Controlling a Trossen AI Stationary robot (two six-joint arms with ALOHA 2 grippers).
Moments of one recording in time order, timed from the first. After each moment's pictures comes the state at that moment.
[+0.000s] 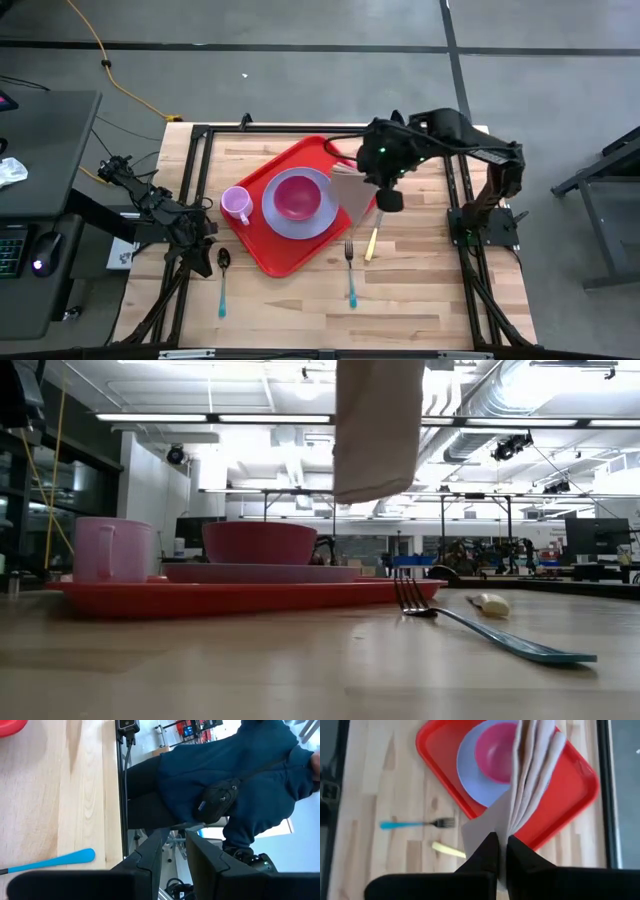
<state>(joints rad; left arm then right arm) -0.61 0.02 0.16 -0.35 0.33 -1.16 -0.03 1.72 2.24 -1.57 0.00 -0.05</state>
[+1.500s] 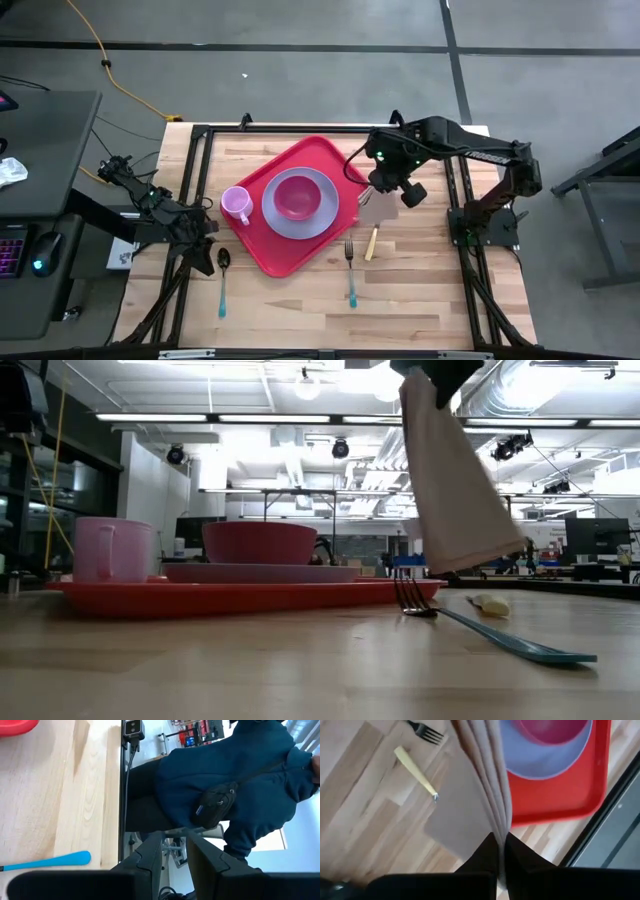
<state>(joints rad) -0.61 0.02 0.16 -0.34 0.29 -1.24 -0.14 1.56 1.77 -1.45 0.01 -0.76</state>
